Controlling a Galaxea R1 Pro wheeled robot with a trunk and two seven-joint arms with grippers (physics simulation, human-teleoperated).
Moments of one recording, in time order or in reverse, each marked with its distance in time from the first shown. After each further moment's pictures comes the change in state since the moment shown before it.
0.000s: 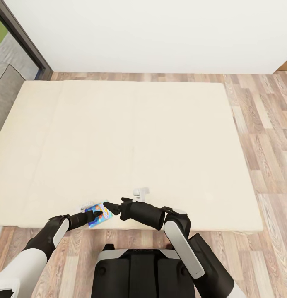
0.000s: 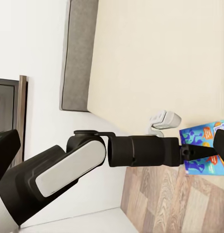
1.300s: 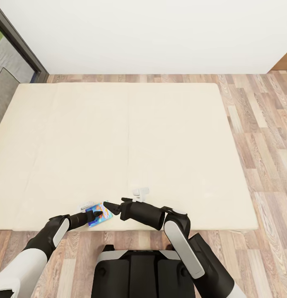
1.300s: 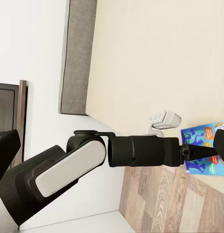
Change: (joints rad) left arm 0.000 0.000 -0.001 -0.001 0.000 0.000 0.000; right arm 0.000 0.000 0.000 0.000 0.000 -0.001 0.000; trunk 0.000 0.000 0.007
